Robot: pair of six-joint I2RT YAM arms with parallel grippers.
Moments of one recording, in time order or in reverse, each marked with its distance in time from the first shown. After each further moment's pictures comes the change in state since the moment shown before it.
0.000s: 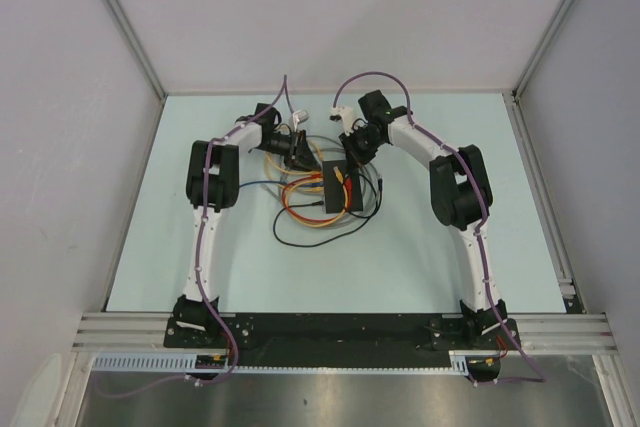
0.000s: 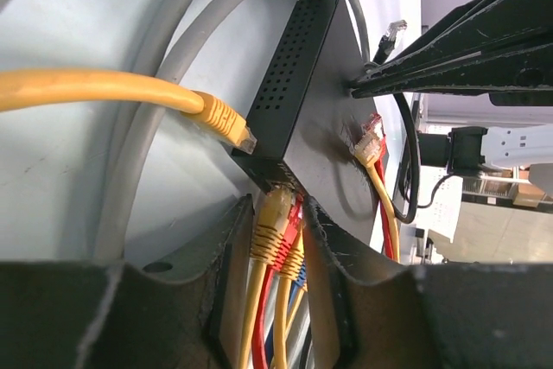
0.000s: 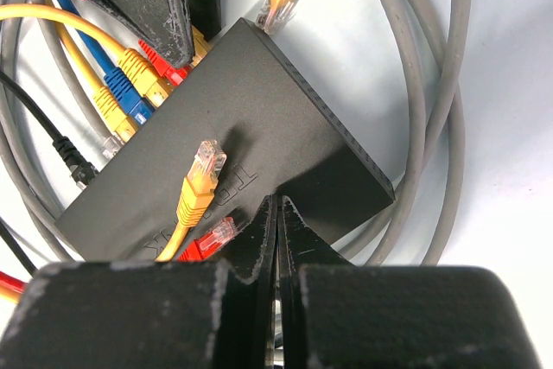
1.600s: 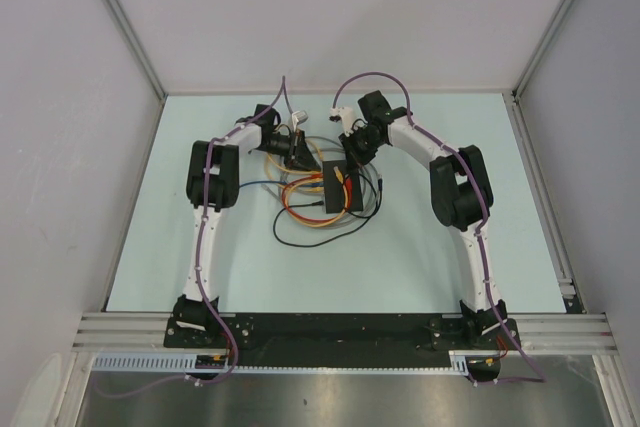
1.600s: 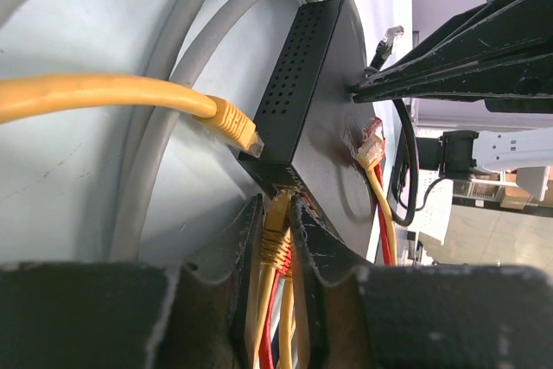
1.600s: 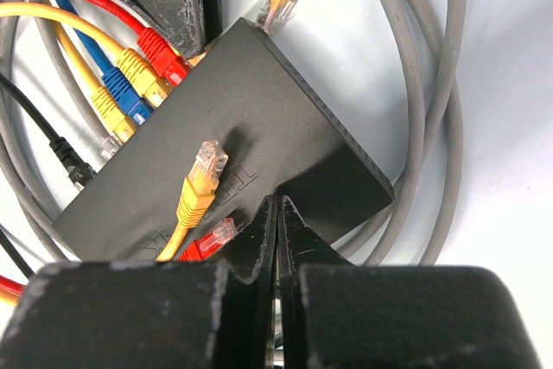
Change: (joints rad) left arm 0.001 0.015 -0.003 0.033 0.024 -0.032; right arm 0.003 -0.009 -0.018 0.017 0.010 -0.003
